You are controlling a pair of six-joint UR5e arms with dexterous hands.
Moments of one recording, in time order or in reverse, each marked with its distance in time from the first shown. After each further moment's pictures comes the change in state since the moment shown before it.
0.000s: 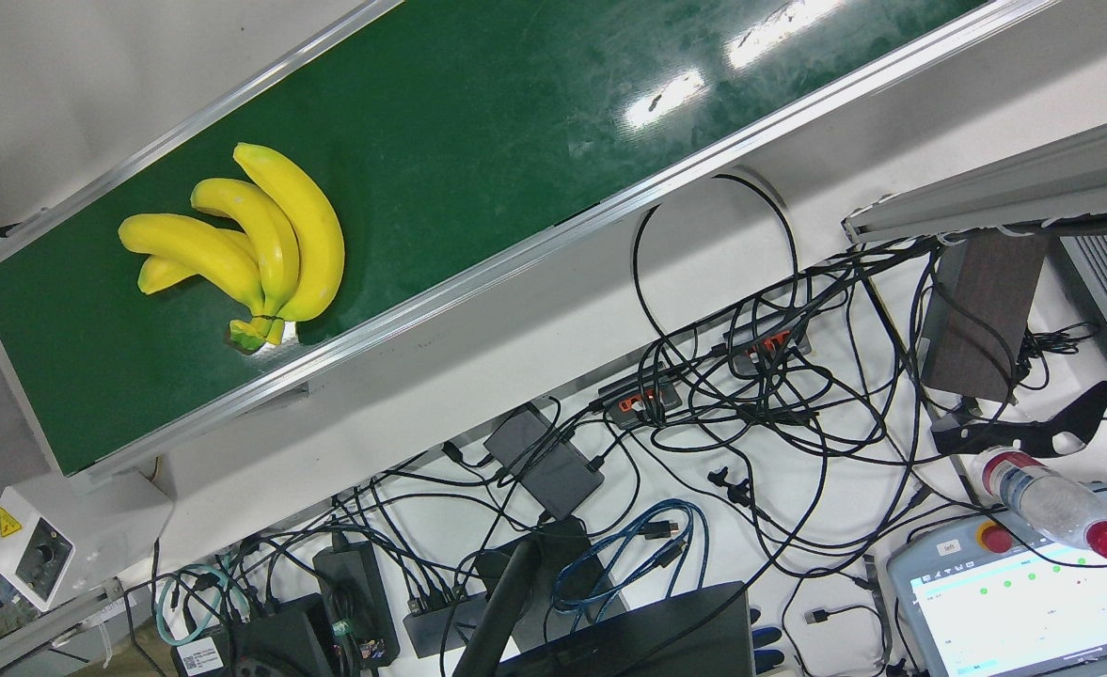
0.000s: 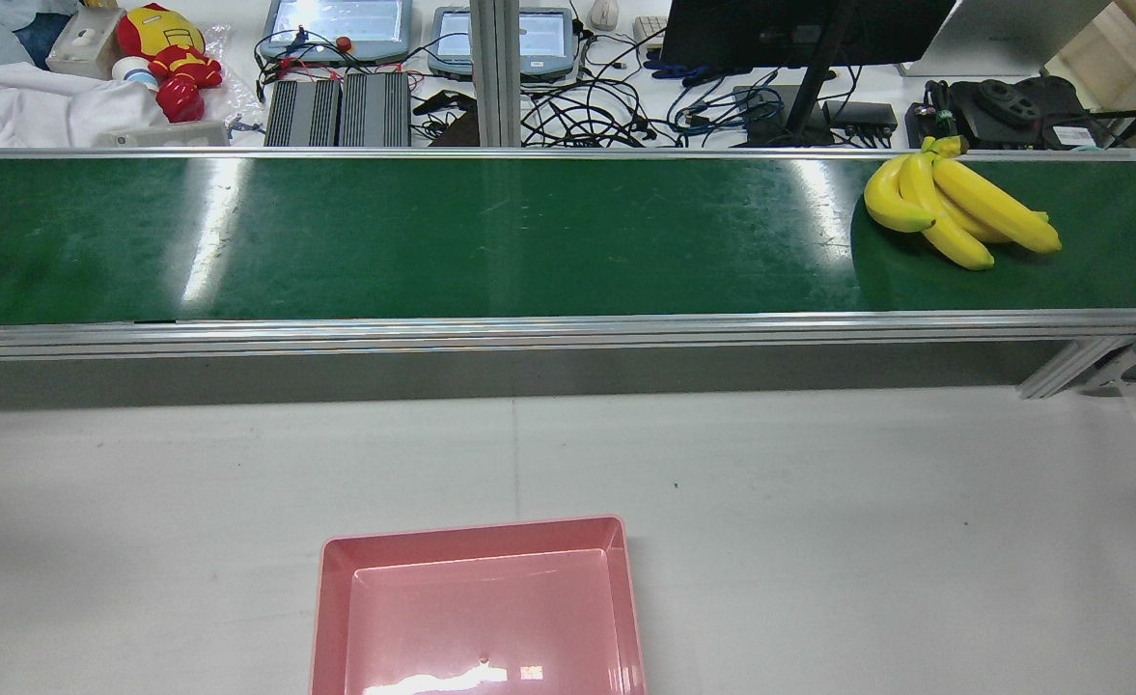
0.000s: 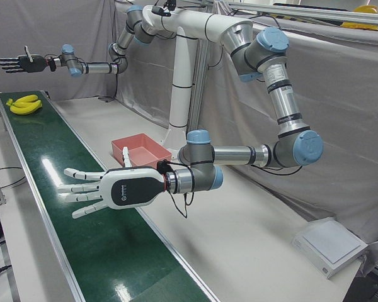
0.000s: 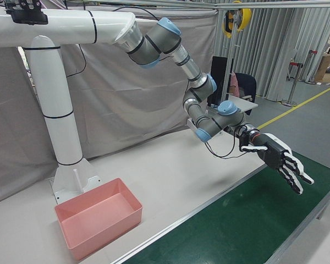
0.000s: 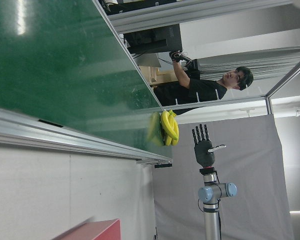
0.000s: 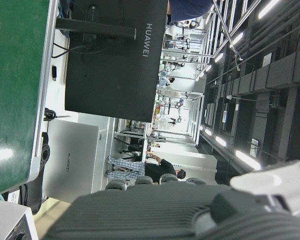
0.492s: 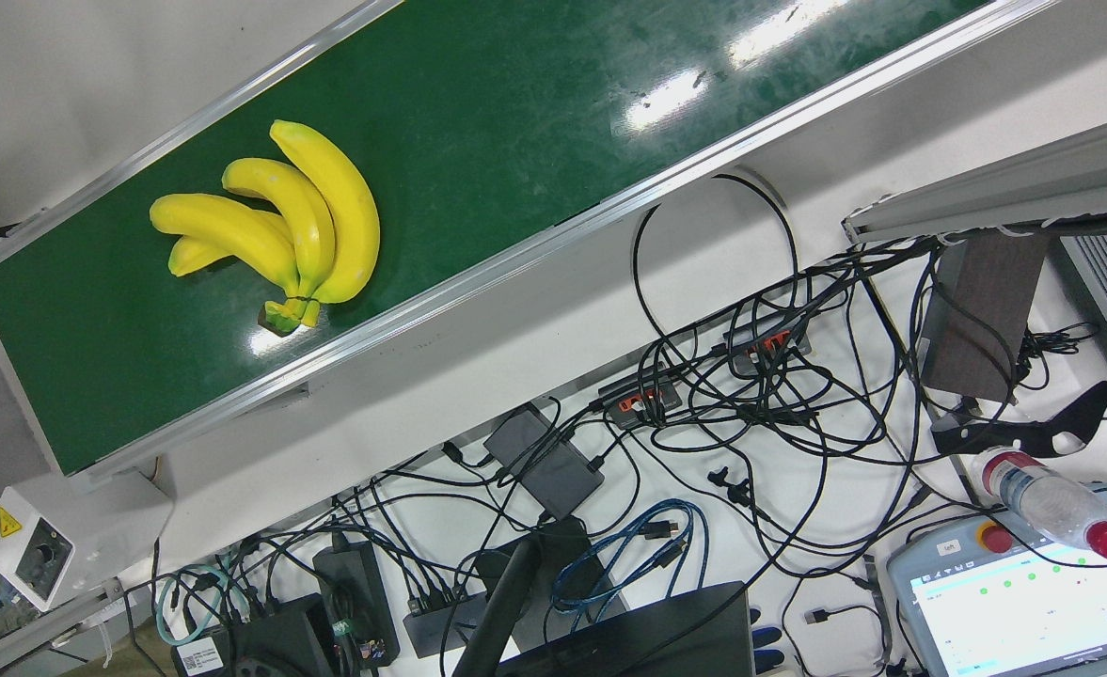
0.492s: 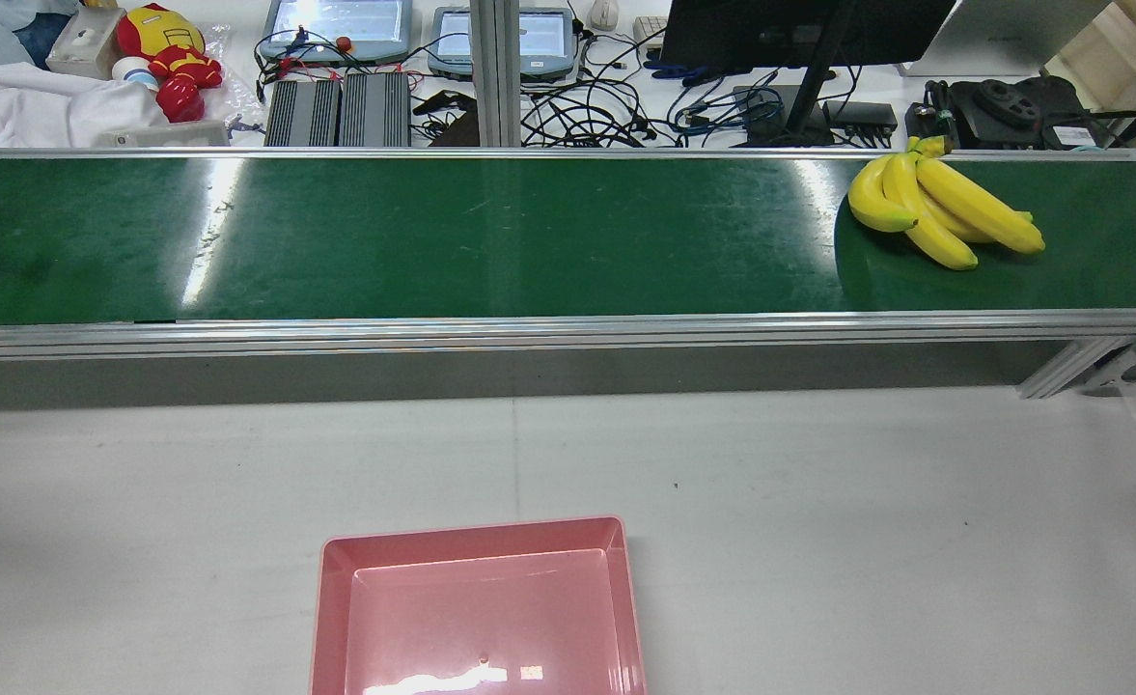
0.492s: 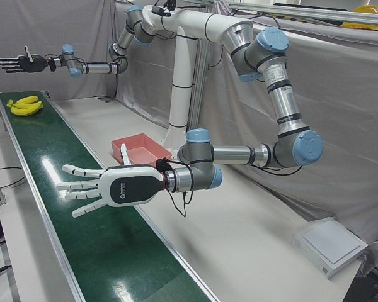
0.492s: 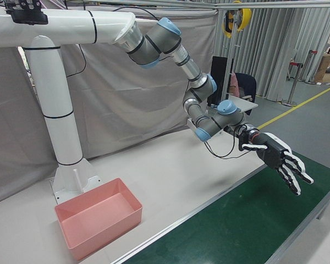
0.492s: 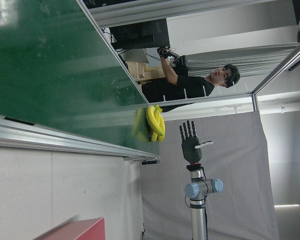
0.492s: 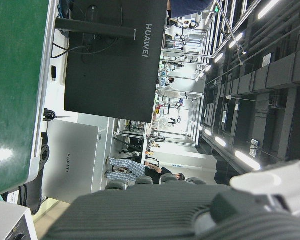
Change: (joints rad) left arm 0.002 0.002 -0.008 0.001 0.001 -0.023; right arm 0.000 0.001 0.000 0.000 0.000 0.000
